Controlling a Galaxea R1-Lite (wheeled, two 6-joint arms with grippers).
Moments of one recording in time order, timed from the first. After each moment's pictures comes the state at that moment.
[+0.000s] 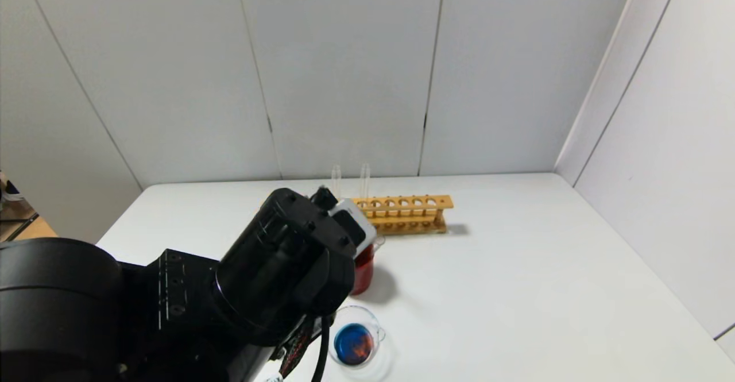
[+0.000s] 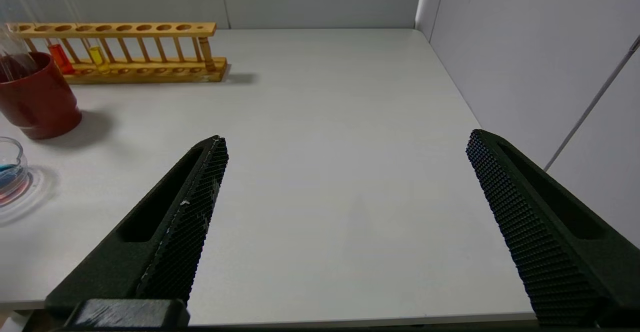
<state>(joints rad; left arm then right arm) -1.02 1.59 -0.97 0.11 0.70 0.13 0.00 0.00 0.00 0.00 0.00 0.00</state>
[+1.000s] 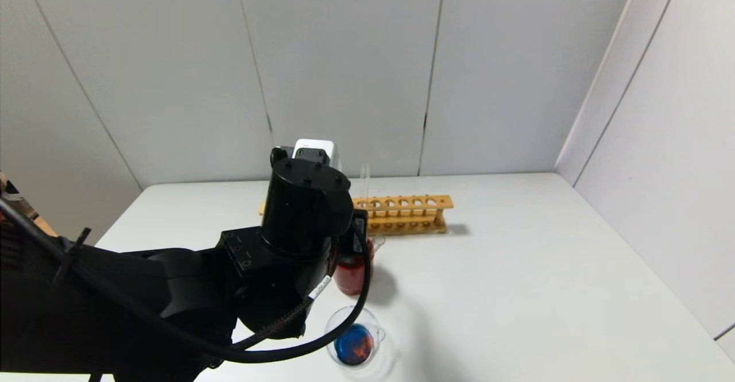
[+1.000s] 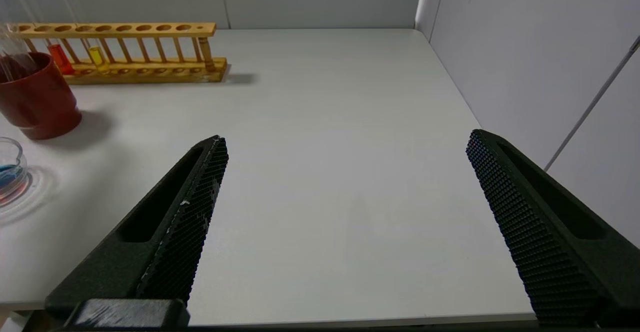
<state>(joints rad) -0.88 1.78 -0.89 -0.56 0.65 -0.27 0.00 0.00 0.00 0.00 0.00 0.00</state>
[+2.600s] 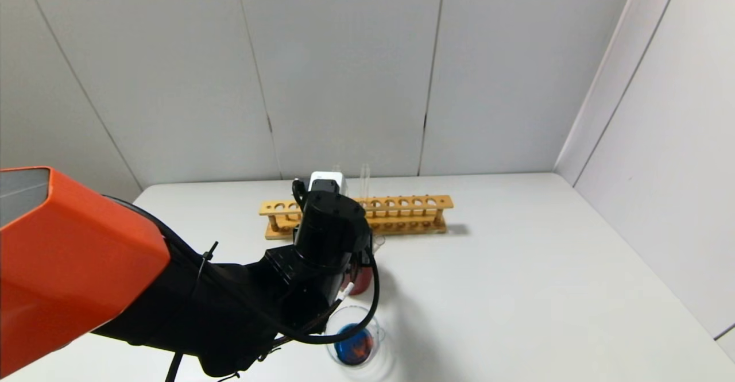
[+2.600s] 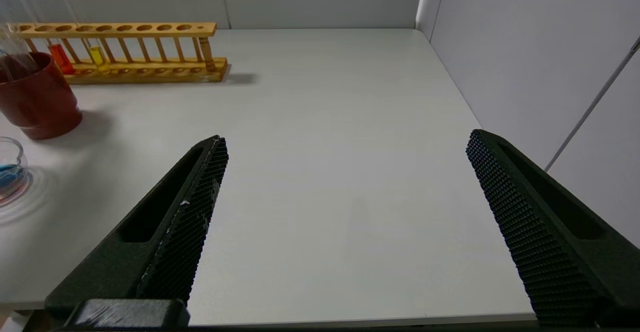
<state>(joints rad) -0.83 1.96 -0.87 -0.72 0.60 -0.33 0.00 0.00 0.00 0.00 0.00 0.00</state>
